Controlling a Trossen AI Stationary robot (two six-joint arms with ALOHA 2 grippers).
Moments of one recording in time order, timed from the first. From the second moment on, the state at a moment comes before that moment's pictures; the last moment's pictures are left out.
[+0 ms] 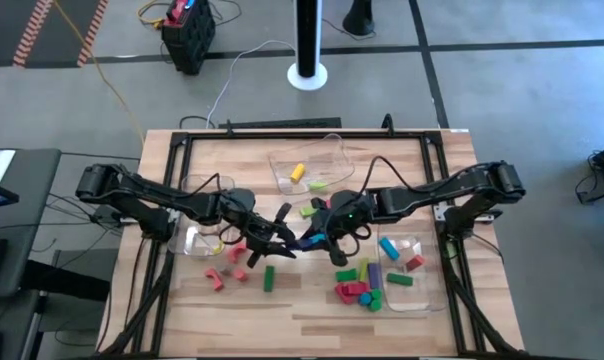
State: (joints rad) left arm -0.07 1.43 0.79 0.49 0.41 0.70; right arm 0.12 1.56 1.12 -0.05 -0.22 0.03
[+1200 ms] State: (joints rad) left arm -0.09 1.43 0.79 0.45 0.28 0.81; right arm 0.12 1.56 1.13 -0.07 -0.24 0.04
